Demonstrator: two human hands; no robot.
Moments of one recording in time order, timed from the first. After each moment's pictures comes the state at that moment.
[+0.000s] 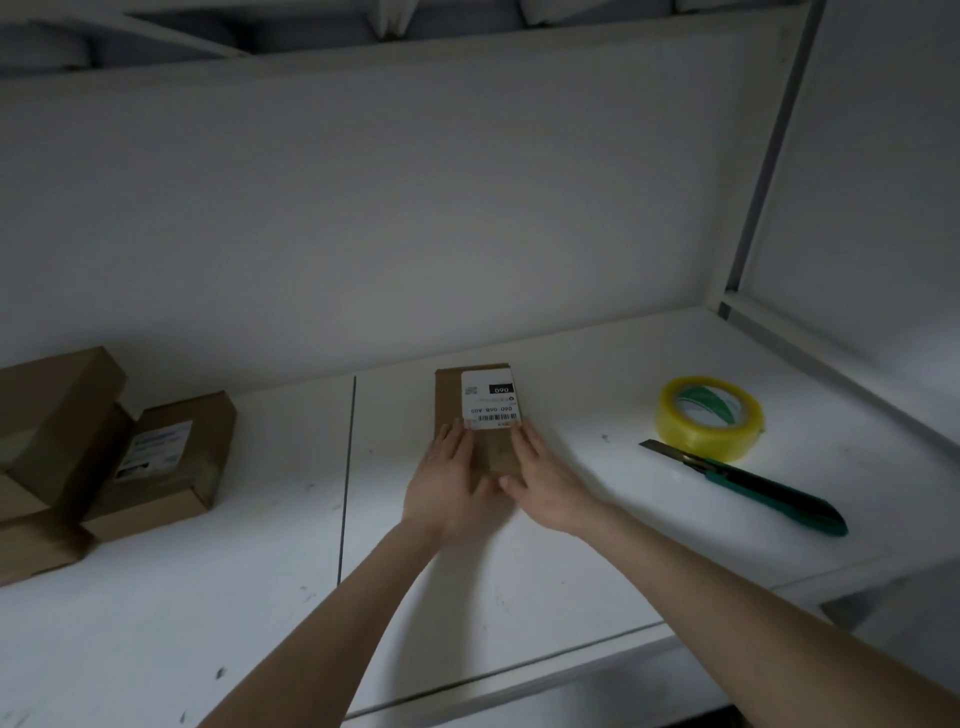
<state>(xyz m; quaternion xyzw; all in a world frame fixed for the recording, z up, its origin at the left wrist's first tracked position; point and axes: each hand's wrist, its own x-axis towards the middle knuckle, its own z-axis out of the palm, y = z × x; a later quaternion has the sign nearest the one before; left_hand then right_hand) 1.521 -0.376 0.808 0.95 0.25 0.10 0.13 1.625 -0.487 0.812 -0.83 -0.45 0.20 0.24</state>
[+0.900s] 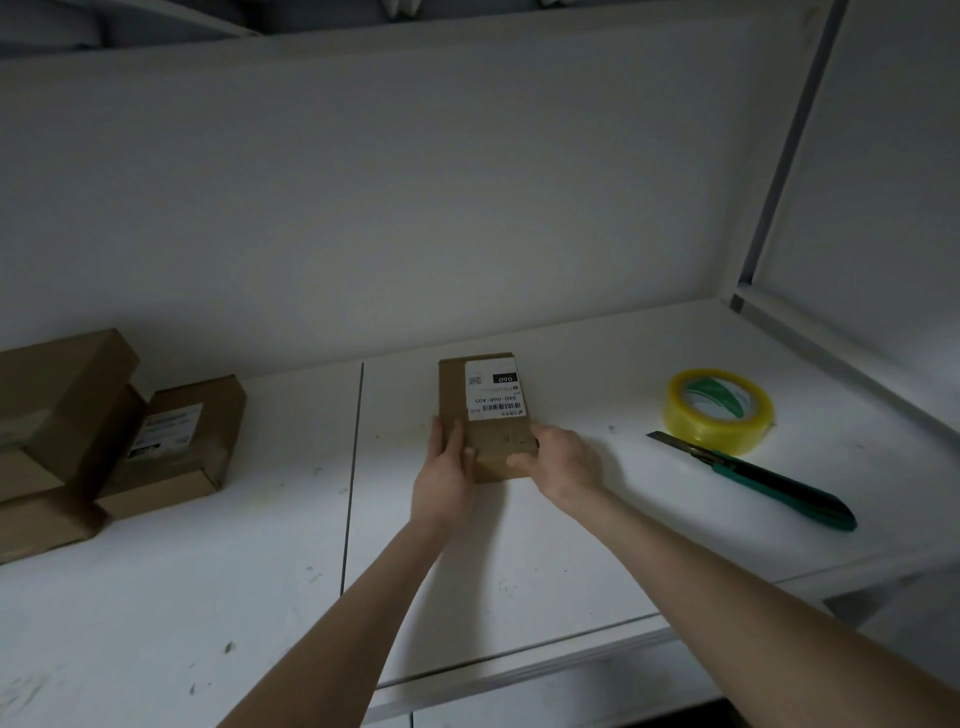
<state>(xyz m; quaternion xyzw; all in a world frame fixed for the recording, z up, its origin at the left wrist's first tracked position) 1.518 -0.384 0.799 0.88 0.35 0.16 0.28 1.628 -0.483 0.819 -0.90 -0.33 0.12 0.25</state>
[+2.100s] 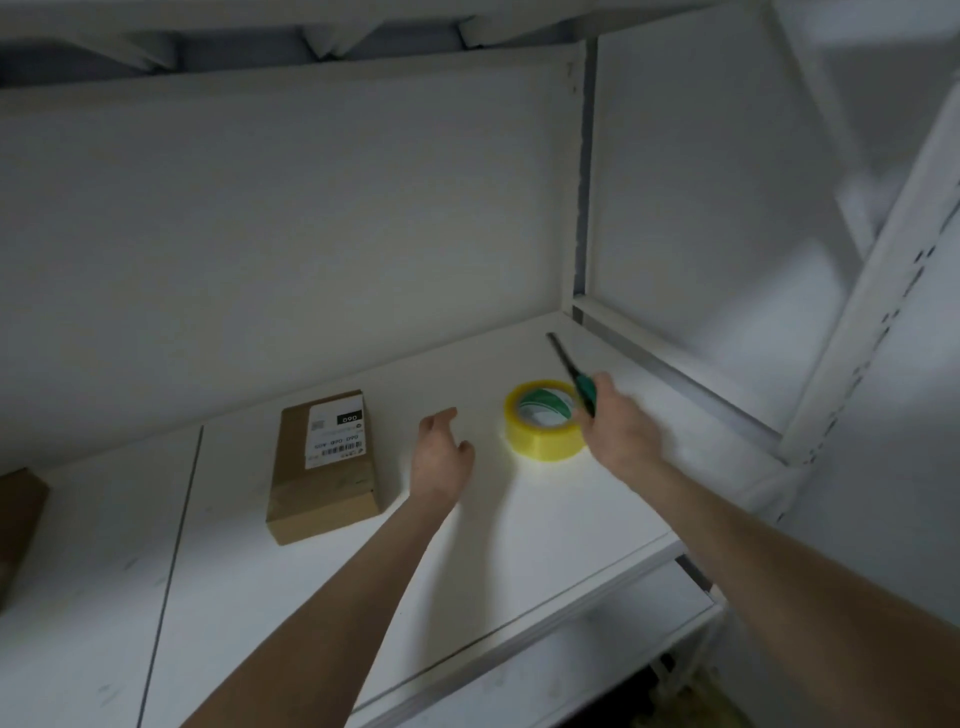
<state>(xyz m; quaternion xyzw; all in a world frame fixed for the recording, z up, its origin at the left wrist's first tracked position) 1.662 -0.495 0.830 0.88 0.28 0.17 0.34 1.767 -0.669 0.852 -0.95 -0.17 -0.01 0.26</state>
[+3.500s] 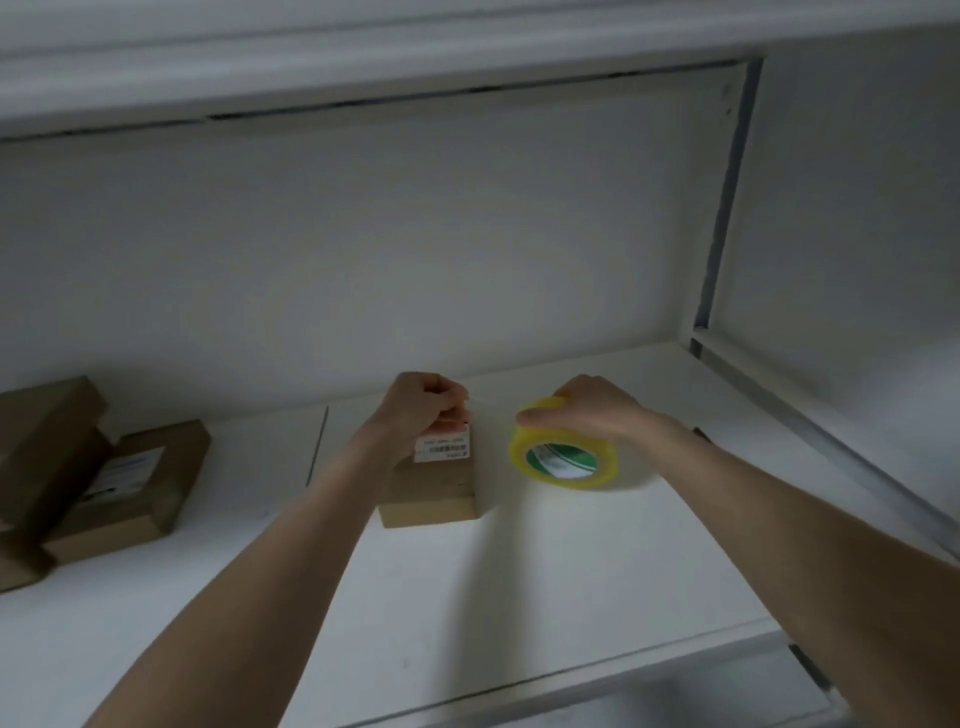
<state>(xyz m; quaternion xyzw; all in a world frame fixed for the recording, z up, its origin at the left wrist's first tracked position) 1.589 -0.399 0.932 0.71 0.32 0.21 0.60 1.743 -0.551 0.923 -0.88 -0.40 0.14 0.22</state>
